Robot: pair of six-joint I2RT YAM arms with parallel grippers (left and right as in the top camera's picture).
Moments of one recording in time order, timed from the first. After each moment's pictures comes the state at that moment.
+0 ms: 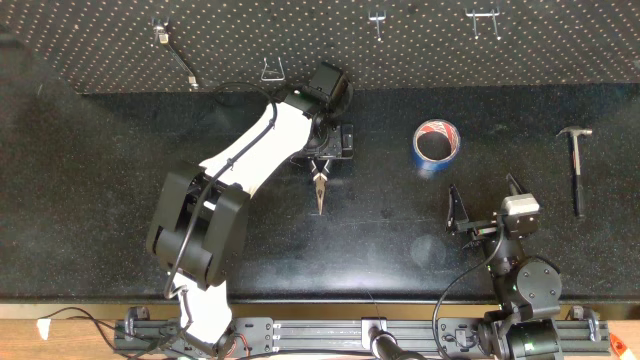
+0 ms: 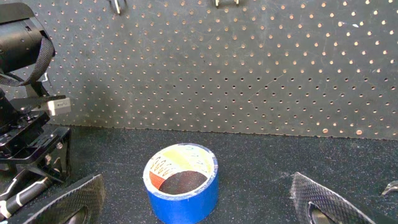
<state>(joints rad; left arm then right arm) -0.47 2.02 1.44 -0.86 0.00 -0.52 0.13 0.01 0.01 -0.06 -0.05 0.06</state>
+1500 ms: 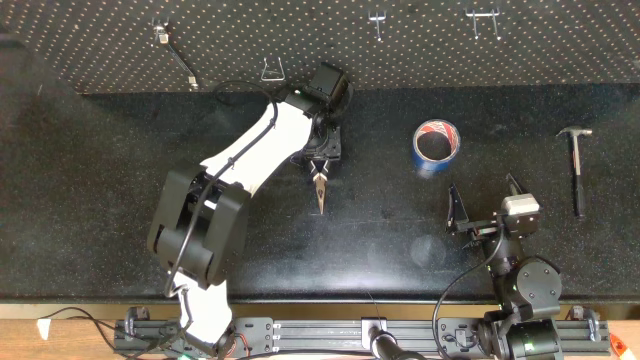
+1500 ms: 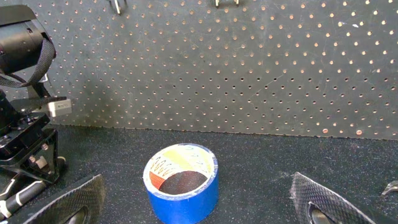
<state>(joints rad) -0.47 2.03 1.44 -0.86 -0.01 -0.49 0.13 0.01 0.01 -0.06 -0.05 0.06</state>
